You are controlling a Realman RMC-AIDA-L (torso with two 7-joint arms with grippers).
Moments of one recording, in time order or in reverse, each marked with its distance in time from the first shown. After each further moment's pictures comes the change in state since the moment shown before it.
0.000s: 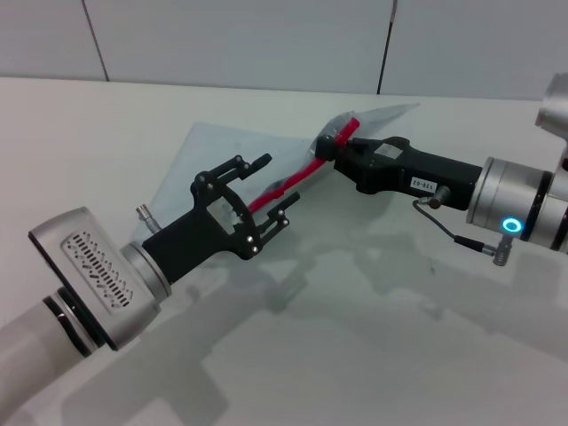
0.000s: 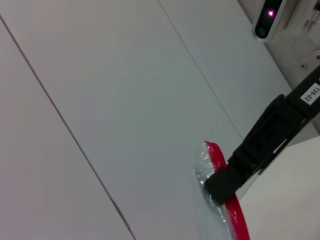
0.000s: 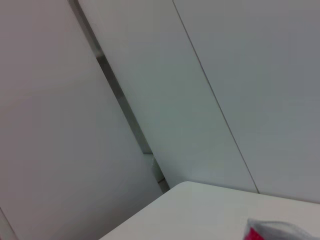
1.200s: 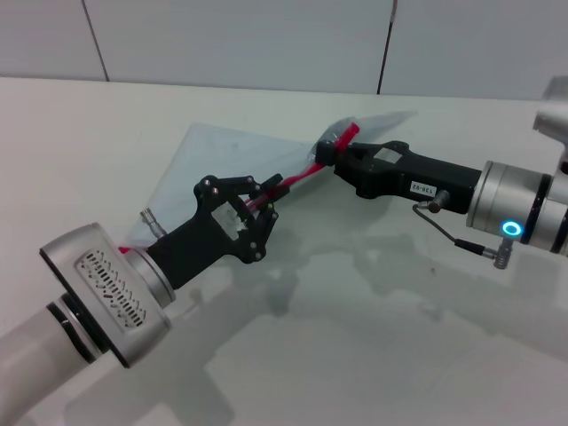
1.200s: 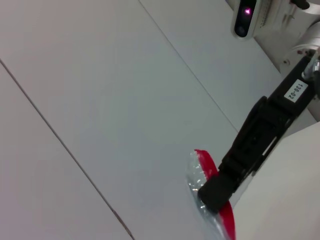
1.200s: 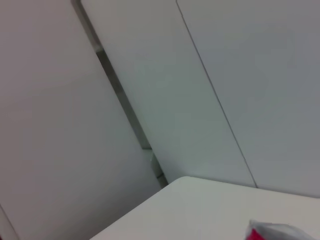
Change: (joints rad) left arm 0.007 -0.002 -0.006 -0.024 0.000 0.000 0.125; right arm -0.002 0.001 -0.014 -0.002 0.001 0.004 0.001
